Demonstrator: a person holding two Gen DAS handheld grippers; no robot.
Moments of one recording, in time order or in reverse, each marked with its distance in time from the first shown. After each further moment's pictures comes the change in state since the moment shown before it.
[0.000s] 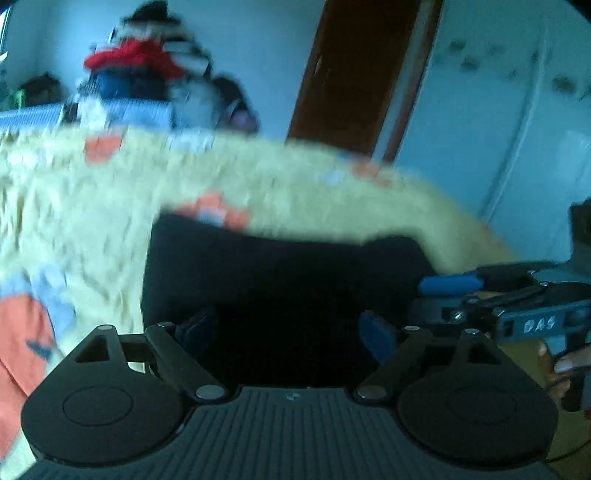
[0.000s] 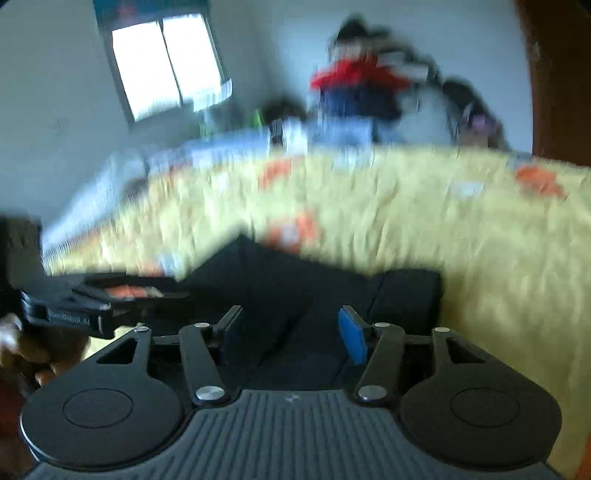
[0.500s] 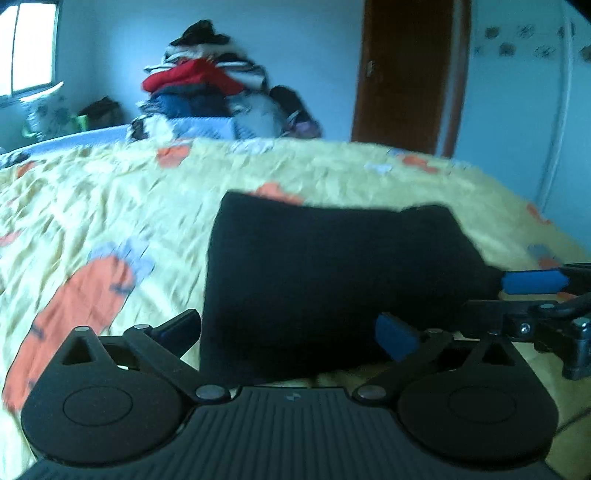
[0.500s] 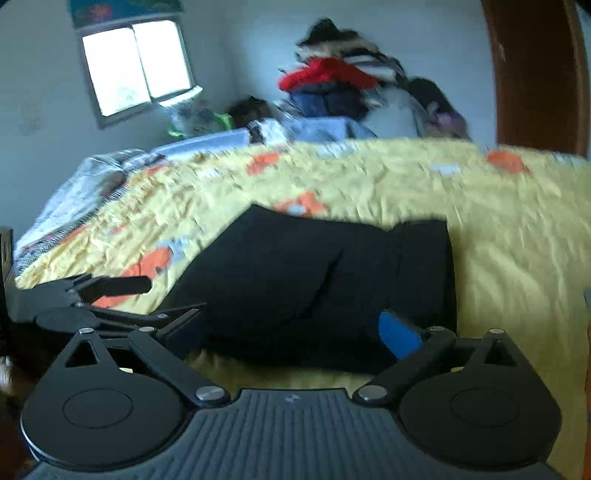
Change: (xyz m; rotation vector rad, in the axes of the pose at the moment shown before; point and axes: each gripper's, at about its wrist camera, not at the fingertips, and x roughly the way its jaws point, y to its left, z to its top) left arm -0.061 -0.042 -0.050 0.031 -0.058 0.269; right arm -0.051 0.073 -0.026 0.119 -0.056 -0.107
